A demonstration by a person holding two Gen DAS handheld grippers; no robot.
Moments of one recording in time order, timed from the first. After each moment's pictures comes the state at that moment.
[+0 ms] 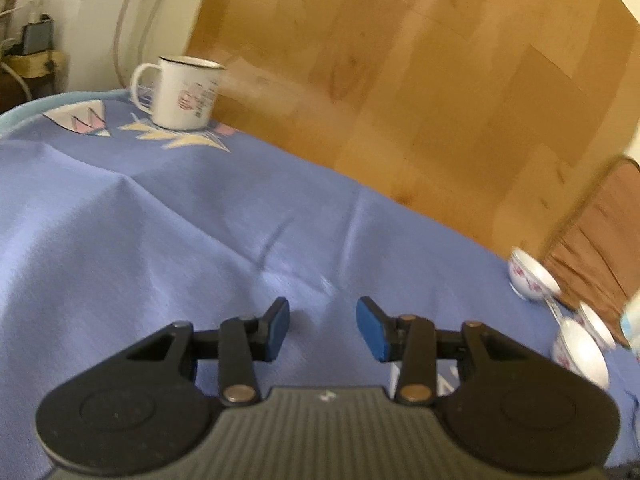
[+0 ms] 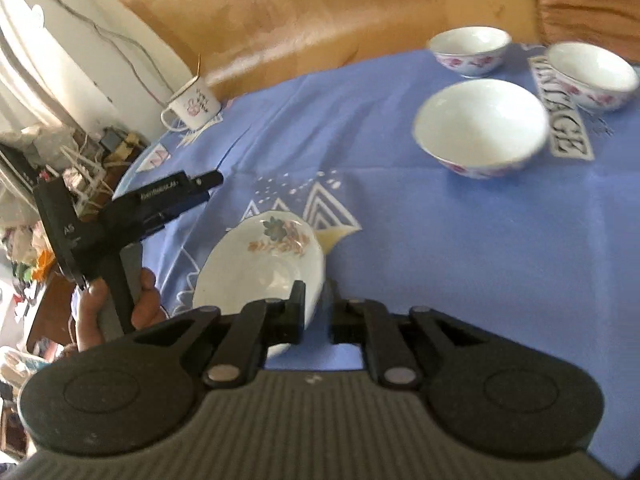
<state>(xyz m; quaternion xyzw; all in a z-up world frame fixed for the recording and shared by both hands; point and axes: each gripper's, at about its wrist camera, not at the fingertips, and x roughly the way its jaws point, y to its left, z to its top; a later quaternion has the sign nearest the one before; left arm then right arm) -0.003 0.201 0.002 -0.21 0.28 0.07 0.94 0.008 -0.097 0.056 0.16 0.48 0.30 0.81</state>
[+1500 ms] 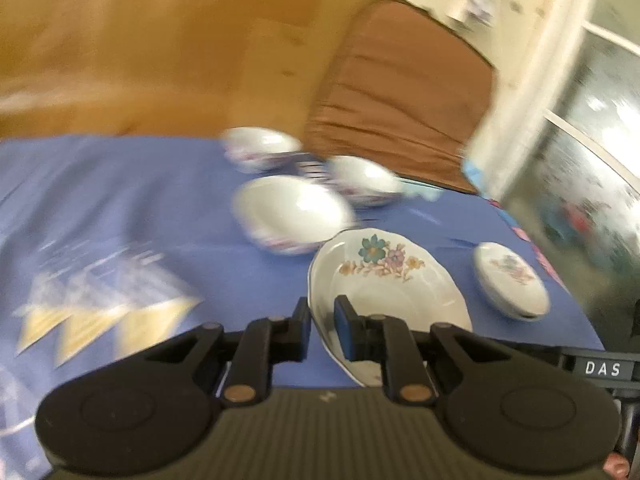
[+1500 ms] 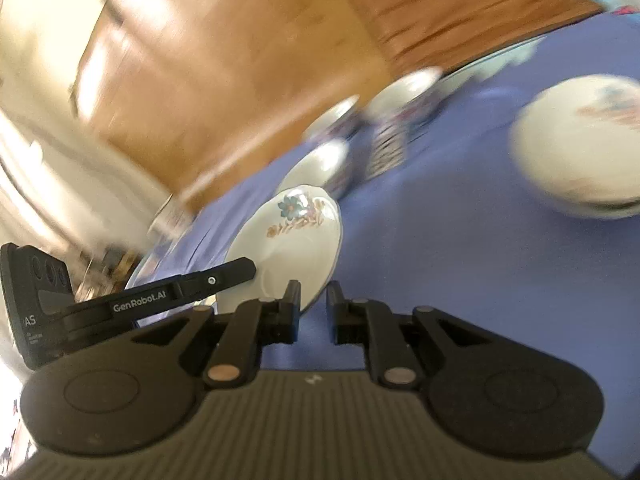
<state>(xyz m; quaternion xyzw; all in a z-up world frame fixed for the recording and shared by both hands) -0.013 -0.023 0.036 -0.08 0.35 -0.17 0.92 -0.050 -0.253 0.048 0.30 0.36 0.21 0.86</state>
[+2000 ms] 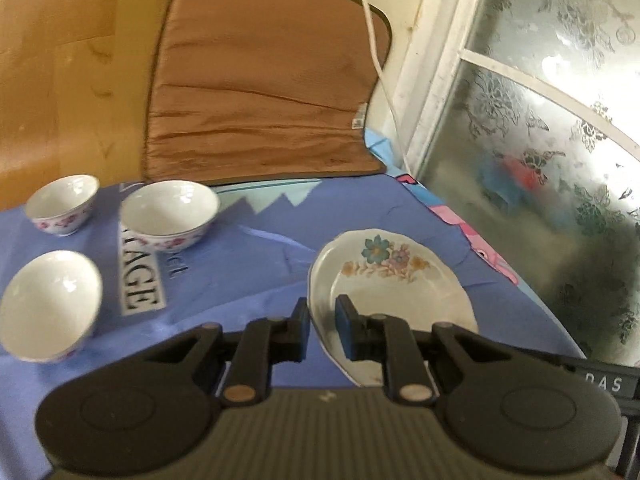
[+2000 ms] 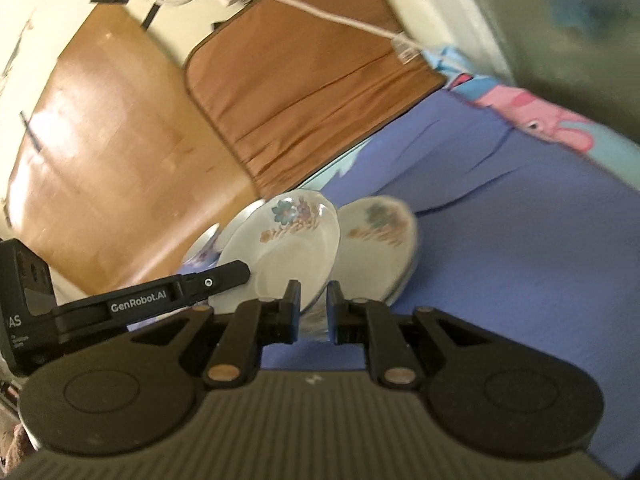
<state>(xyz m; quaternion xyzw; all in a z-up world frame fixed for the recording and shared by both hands) 0.045 -0.183 0.034 0.00 0.35 -0.26 0.90 -0.062 -0.355 0.039 0.32 0.30 0.07 0.89</state>
